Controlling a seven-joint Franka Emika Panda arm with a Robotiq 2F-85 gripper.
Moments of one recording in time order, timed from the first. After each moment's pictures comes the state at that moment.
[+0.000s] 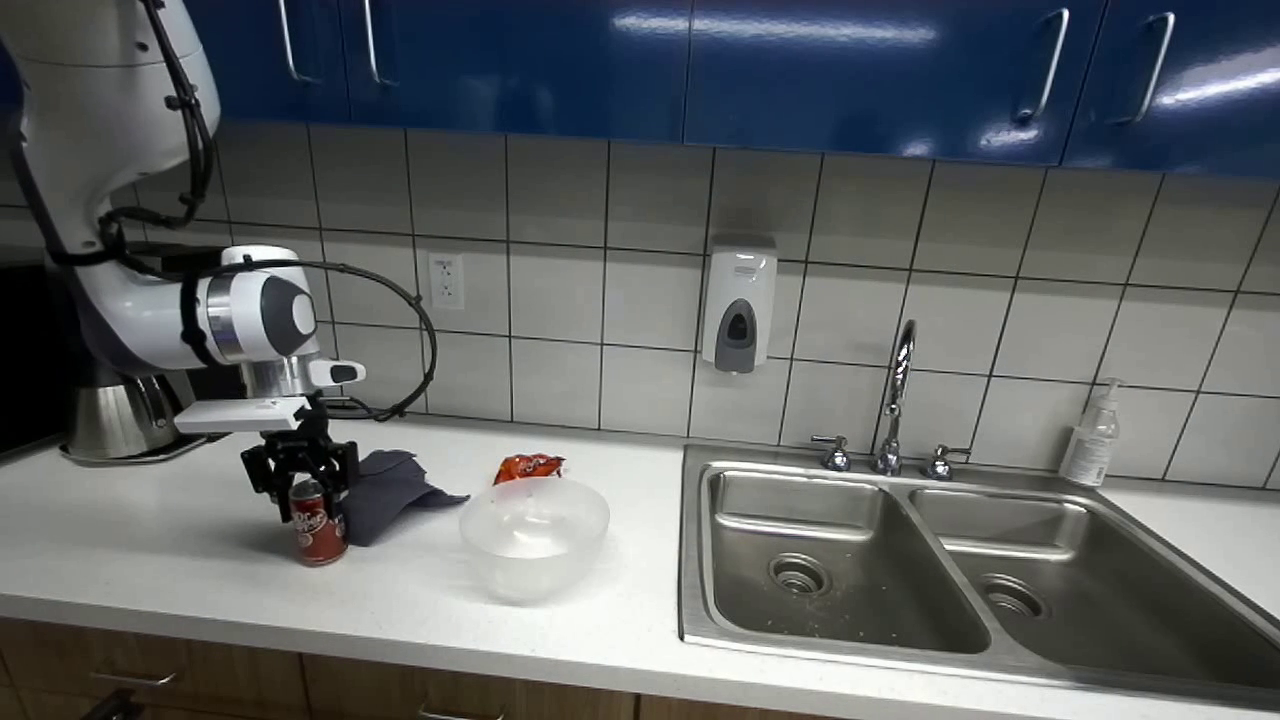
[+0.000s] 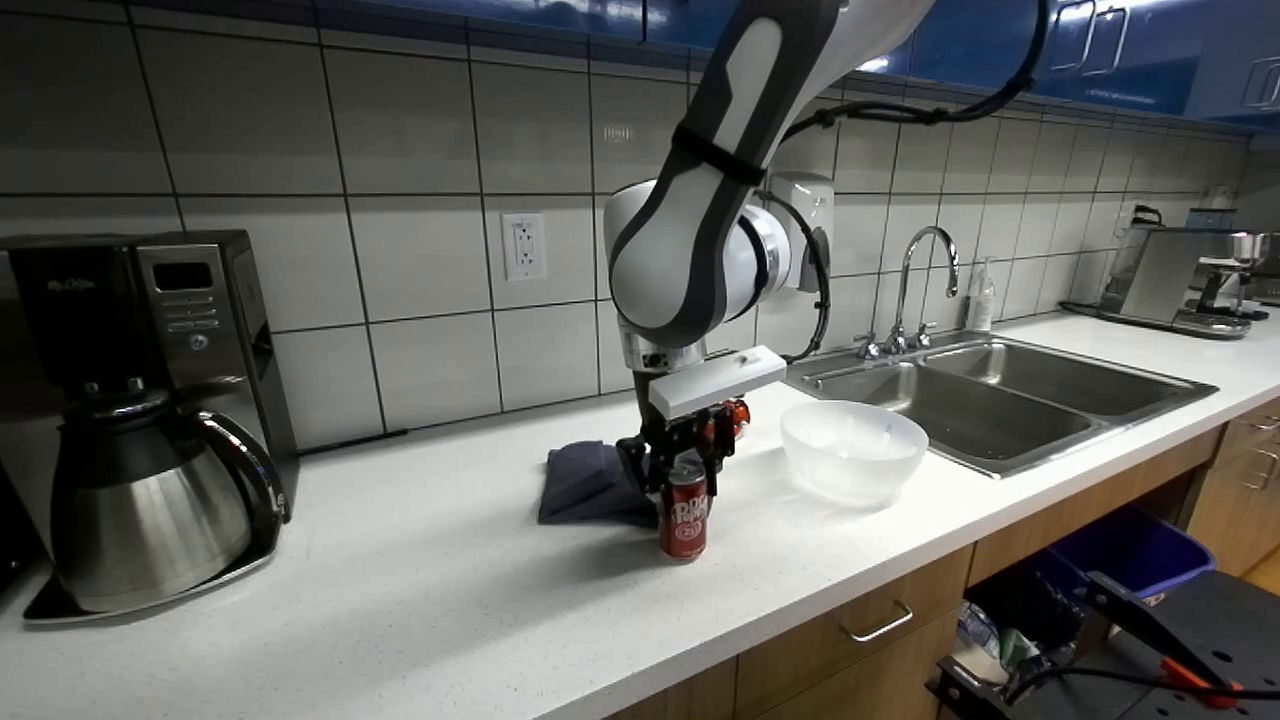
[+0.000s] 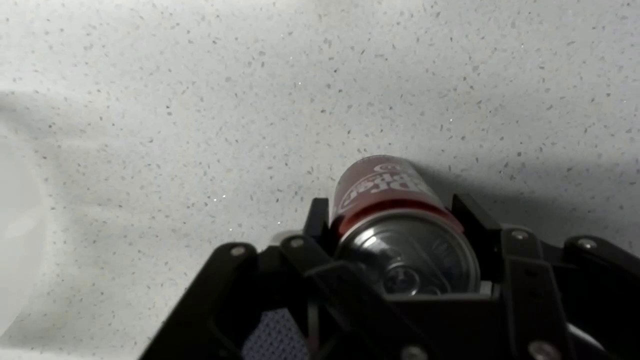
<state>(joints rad) 0.24 0.48 0.02 -2.20 -0.20 2.56 0.32</state>
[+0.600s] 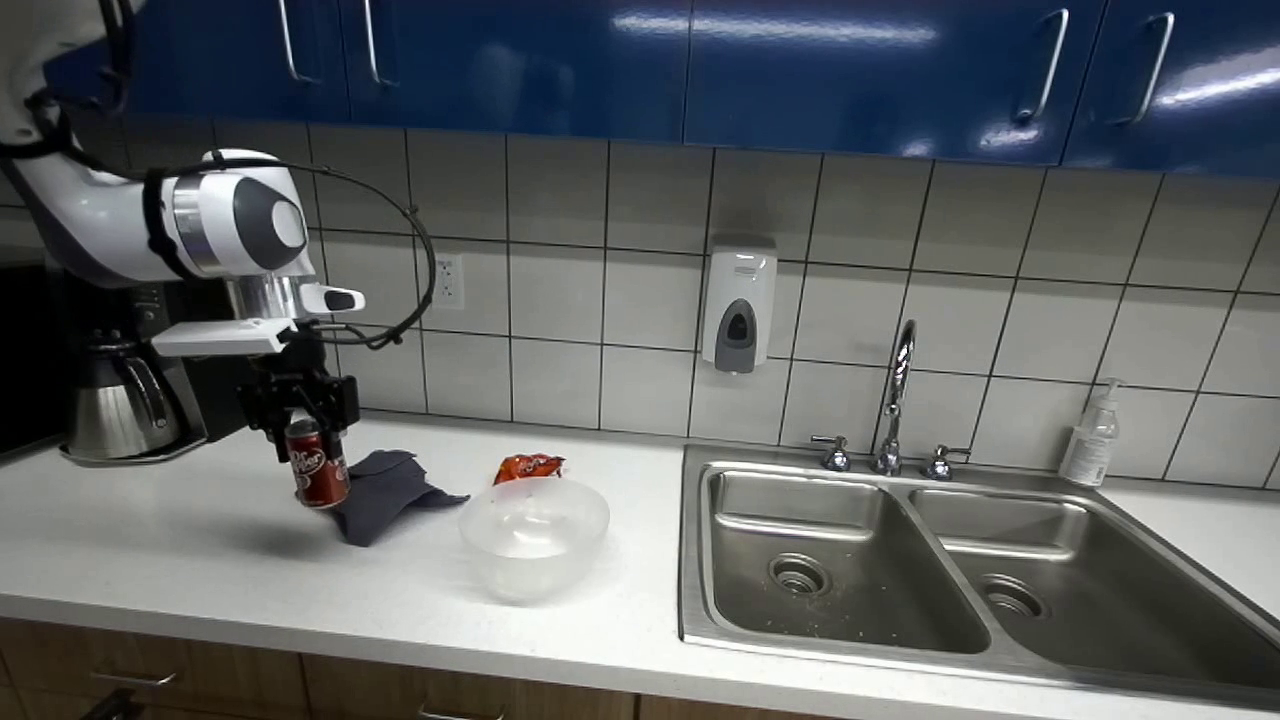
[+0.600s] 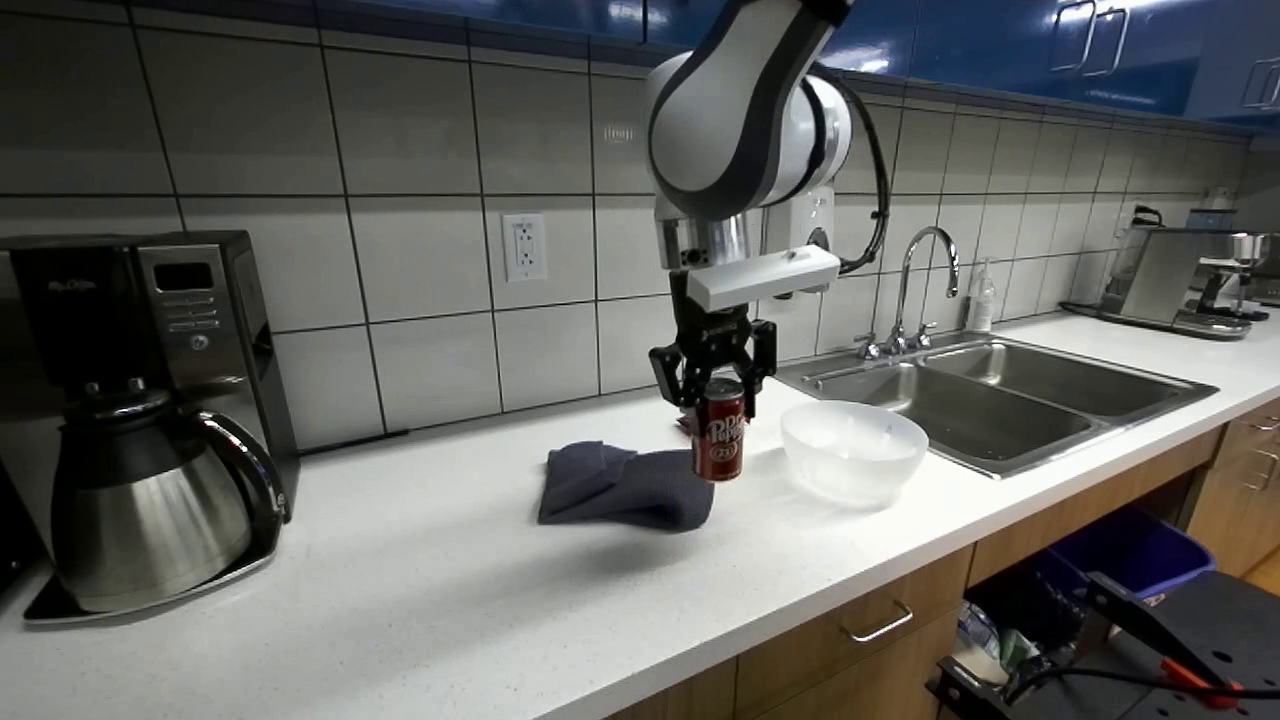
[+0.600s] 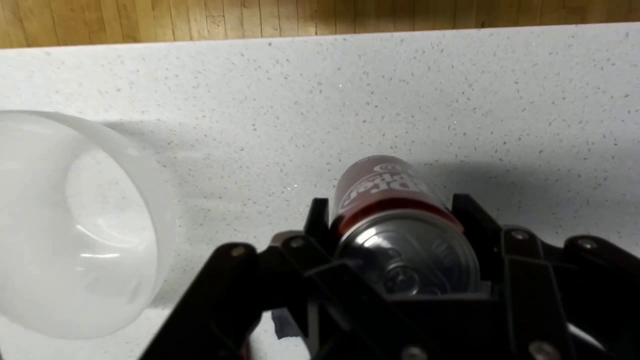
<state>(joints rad) 0.22 0.17 0.01 -2.34 -0.18 2.42 0.33</state>
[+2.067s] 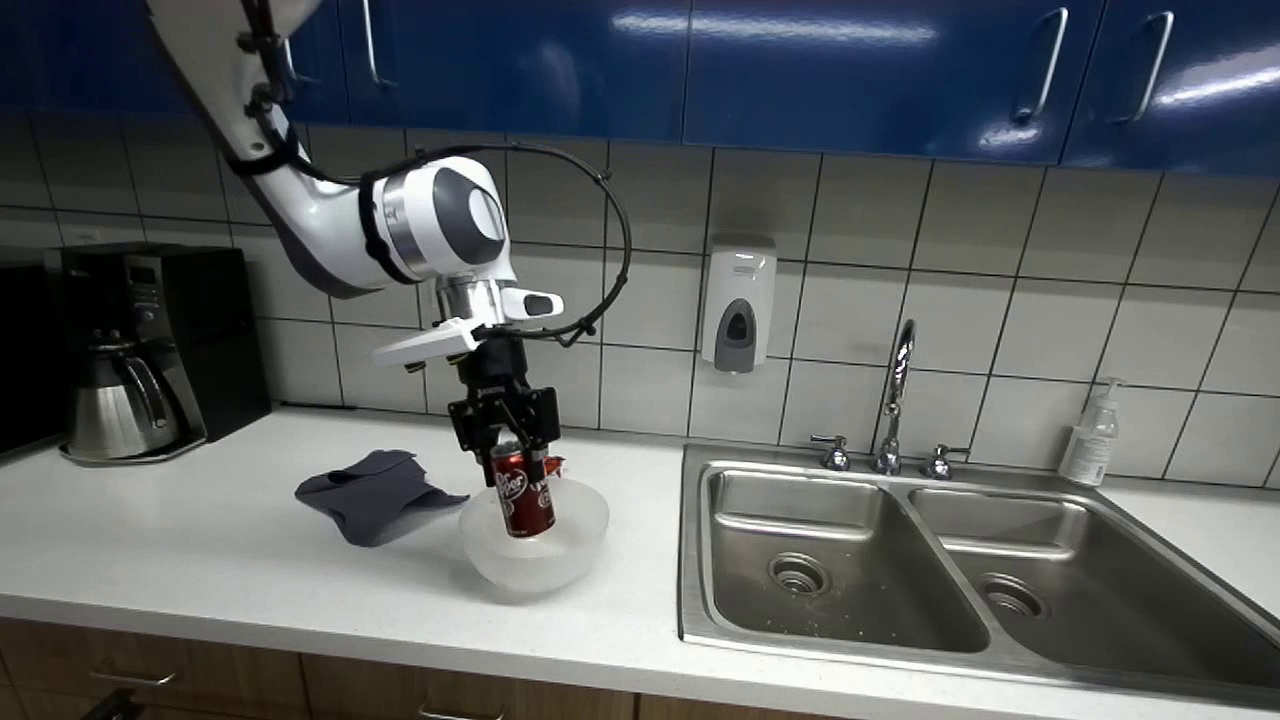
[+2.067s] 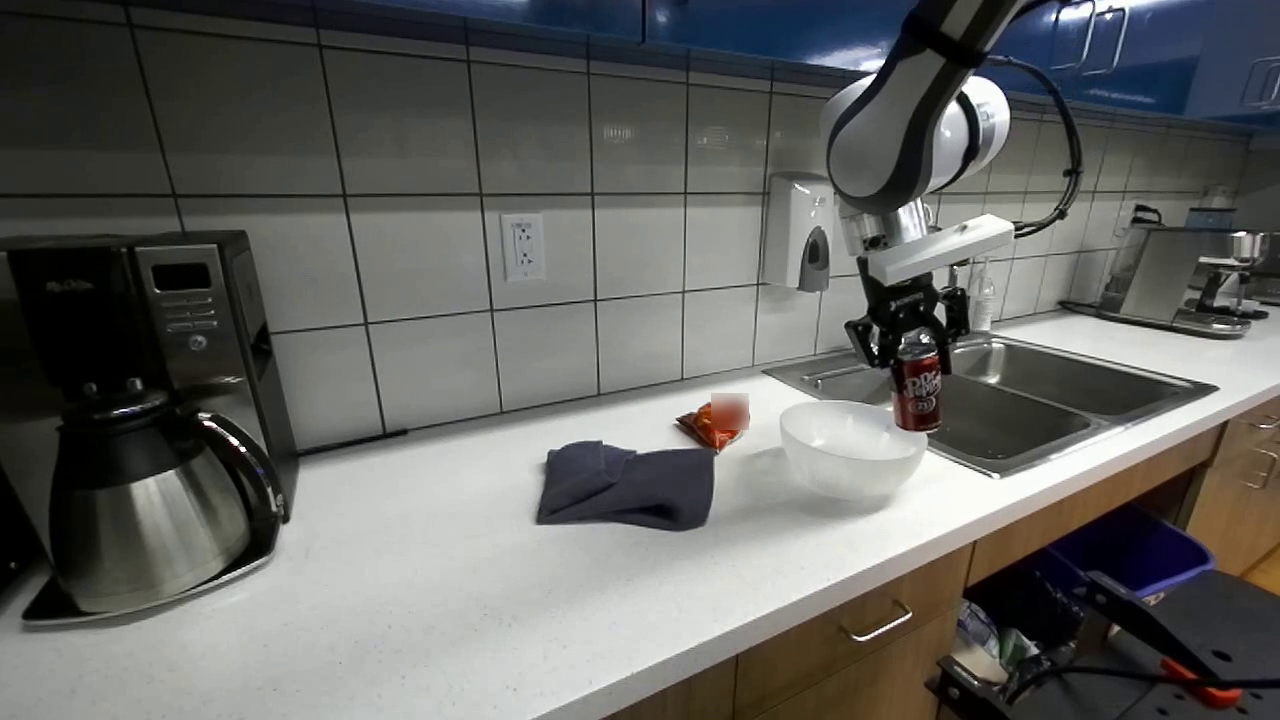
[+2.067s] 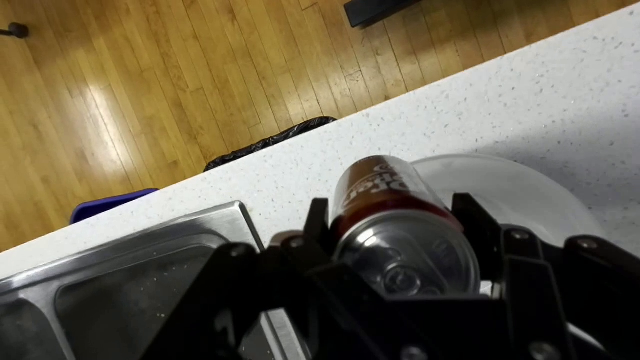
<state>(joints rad) -0.11 0.17 -0.15 -2.31 -0.39 2.29 0.35</state>
